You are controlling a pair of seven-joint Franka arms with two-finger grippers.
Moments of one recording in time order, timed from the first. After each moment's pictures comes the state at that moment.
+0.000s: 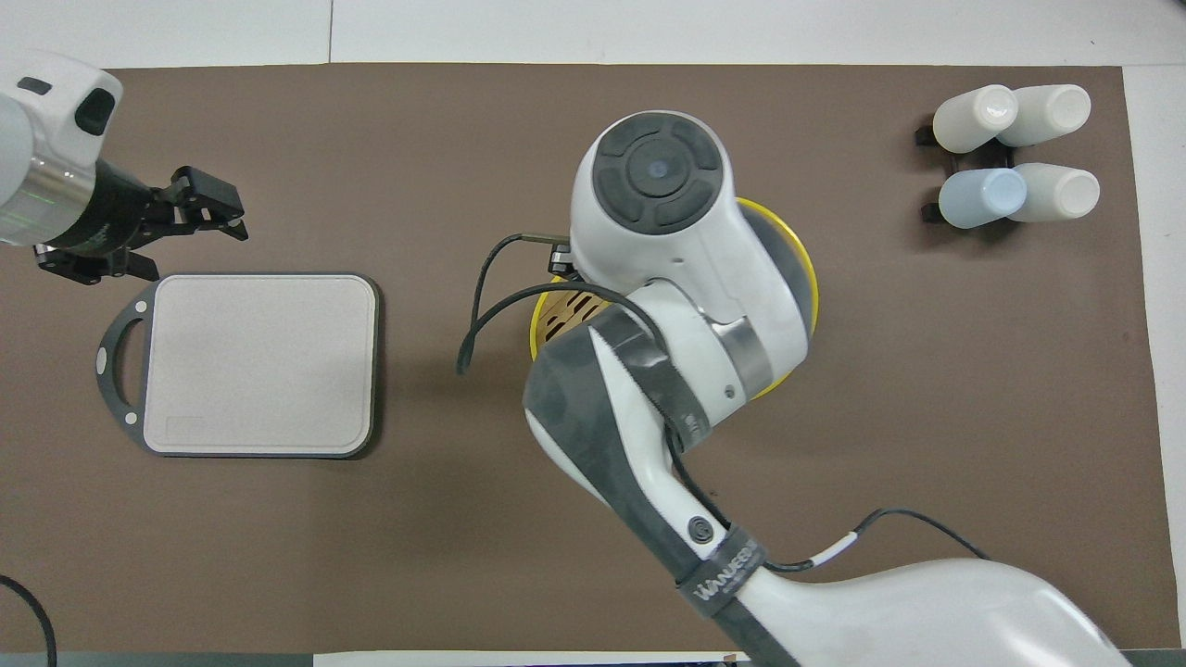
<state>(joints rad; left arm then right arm) -0.20 0.11 0.14 -1.58 -0.09 1.67 -0.36 0.62 0.47 -0.01 -1.33 0.01 1.85 0.85</state>
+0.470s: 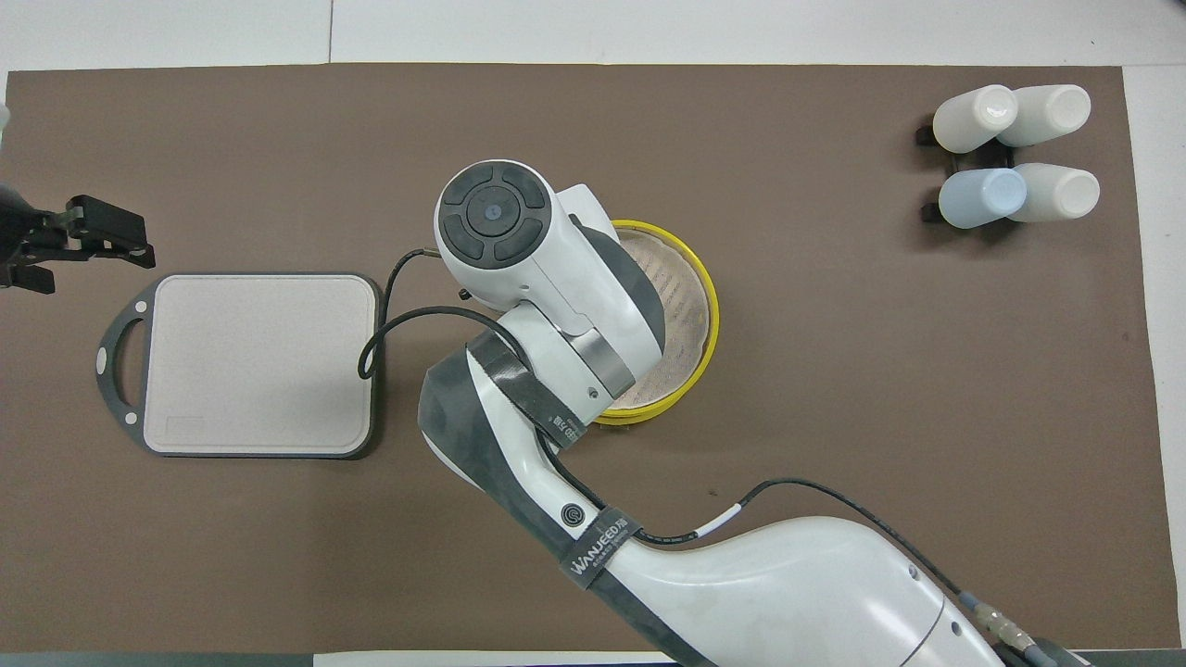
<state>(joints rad) -0.13 0.08 0.14 -1.55 -0.02 1.60 -0.15 0.68 0.66 -0.01 -1.13 0.01 1.86 0.95</state>
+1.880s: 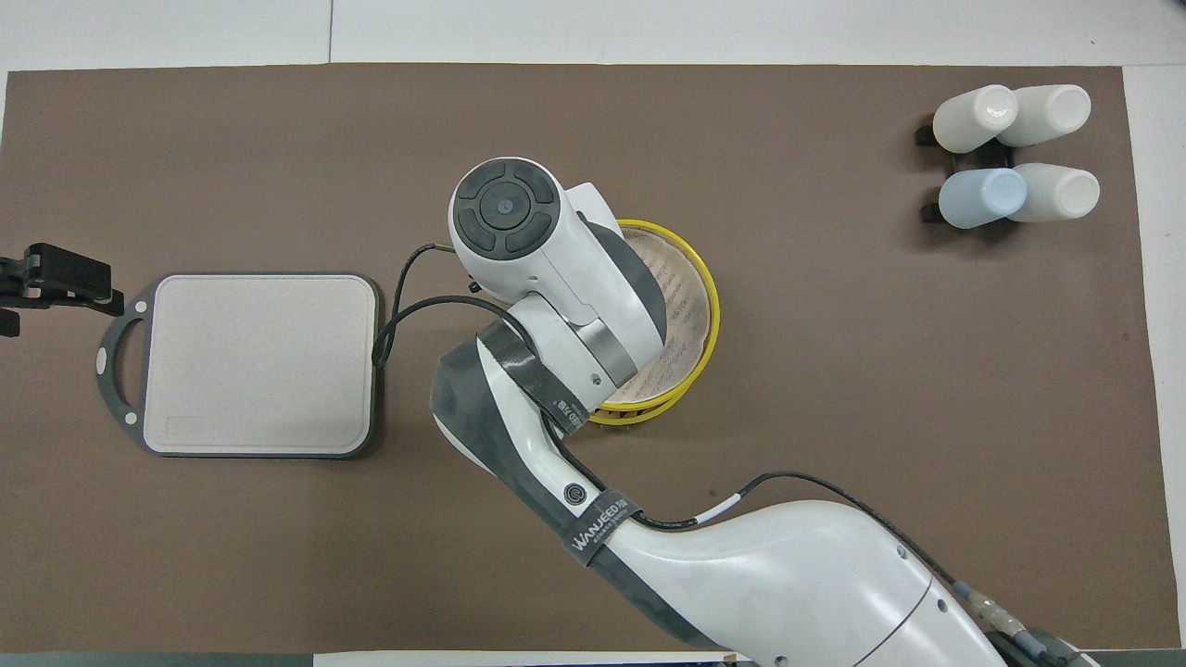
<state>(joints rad) -0.05 0.01 0.08 -1.60 -0.02 1.52 -0.08 0.67 0.68 -0.01 -1.15 0.01 1.88 0.95</state>
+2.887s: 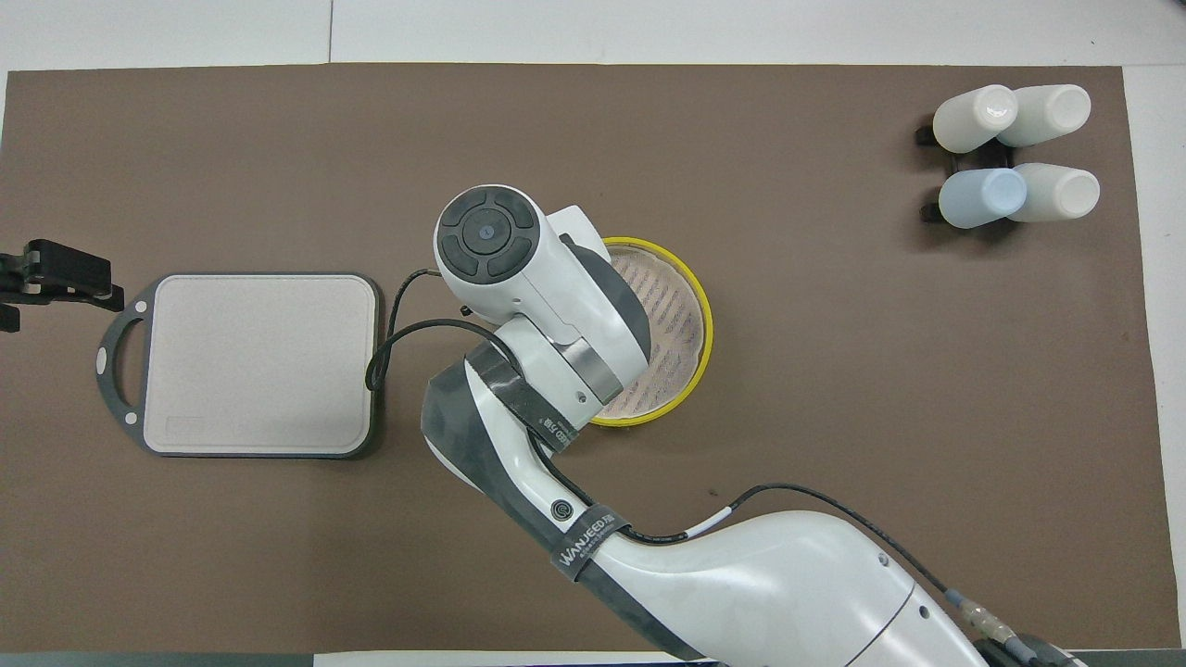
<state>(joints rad) 0.00 0.01 0.02 -1.60 -0.02 1.53 -0.08 0.69 0.66 -0.01 -1.22 0.01 1.91 0.95</state>
